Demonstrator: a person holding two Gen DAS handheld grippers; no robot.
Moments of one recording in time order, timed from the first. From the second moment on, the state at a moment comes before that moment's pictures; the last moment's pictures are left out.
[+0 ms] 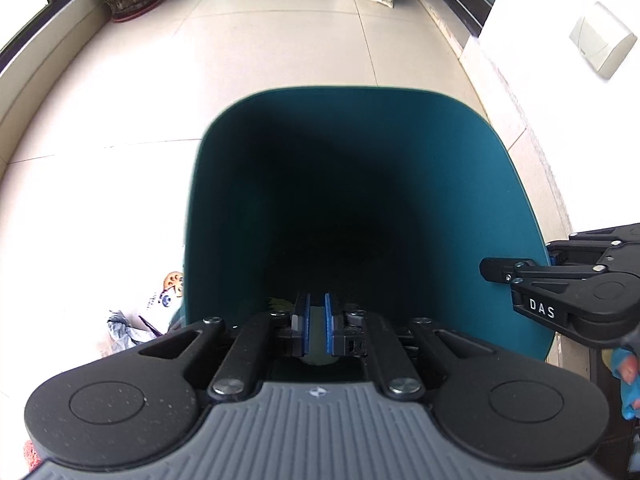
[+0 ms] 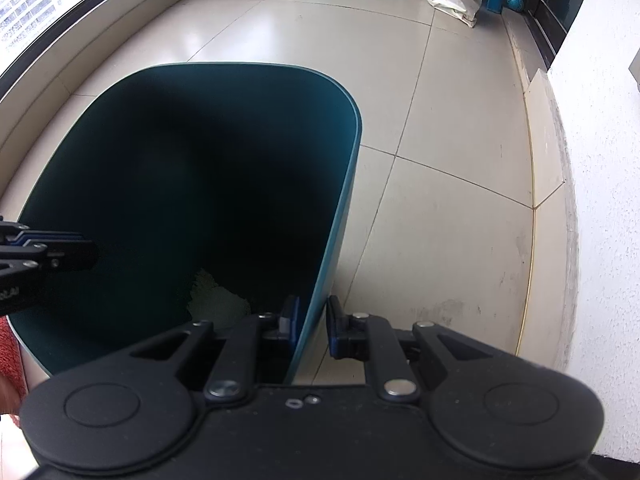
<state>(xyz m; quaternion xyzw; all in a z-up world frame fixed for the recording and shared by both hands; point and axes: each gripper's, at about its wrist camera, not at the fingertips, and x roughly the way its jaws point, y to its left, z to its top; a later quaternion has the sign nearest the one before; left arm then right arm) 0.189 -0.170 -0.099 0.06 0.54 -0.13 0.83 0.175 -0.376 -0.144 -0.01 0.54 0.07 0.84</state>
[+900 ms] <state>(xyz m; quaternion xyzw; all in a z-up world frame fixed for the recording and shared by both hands) 0.134 0.017 -0.063 -0.02 0.48 0.02 0.88 0.170 -0.375 -0.151 -0.01 0.54 0.02 0.84</state>
